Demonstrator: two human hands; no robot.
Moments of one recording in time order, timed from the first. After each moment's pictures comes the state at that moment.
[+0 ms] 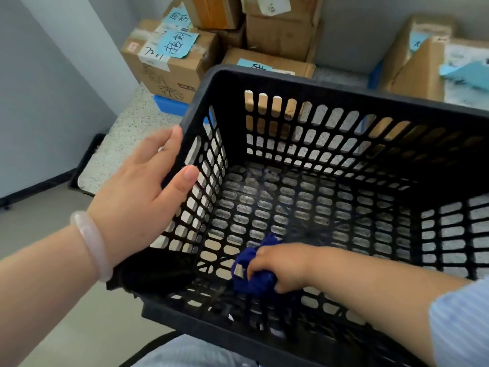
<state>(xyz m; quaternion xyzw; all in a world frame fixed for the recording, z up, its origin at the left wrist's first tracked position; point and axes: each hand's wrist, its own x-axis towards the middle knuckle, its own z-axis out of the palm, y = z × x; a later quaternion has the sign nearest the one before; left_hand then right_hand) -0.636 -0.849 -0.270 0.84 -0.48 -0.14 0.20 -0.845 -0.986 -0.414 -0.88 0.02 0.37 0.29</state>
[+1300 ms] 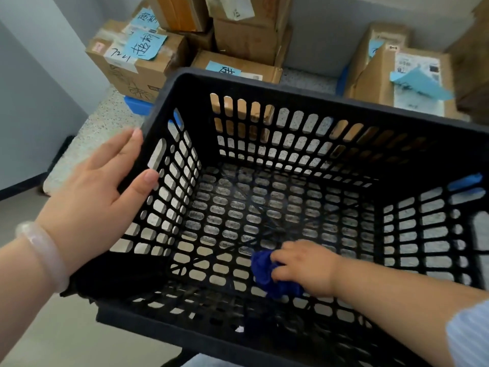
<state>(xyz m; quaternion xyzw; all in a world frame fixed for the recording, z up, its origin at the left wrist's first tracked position) -0.640 -0.849 -0.271 0.85 -0.46 -0.12 0.20 -0.939 -1.024 -0.410 -0.95 -0.04 0.27 0.14</state>
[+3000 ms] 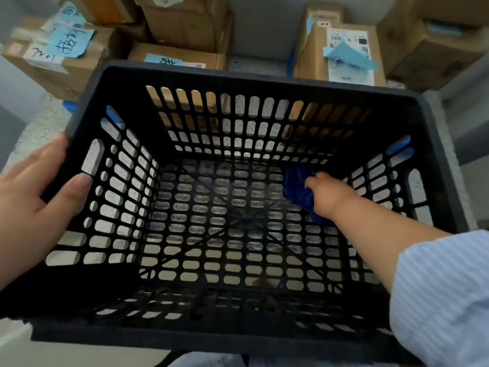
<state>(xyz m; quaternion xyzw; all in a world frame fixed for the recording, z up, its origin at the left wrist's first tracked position) -0.607 -0.845 -0.319 0.83 -0.46 -0.15 0.28 -0.991 -1.123 -0.401 -0.83 0.47 0.28 0.14</state>
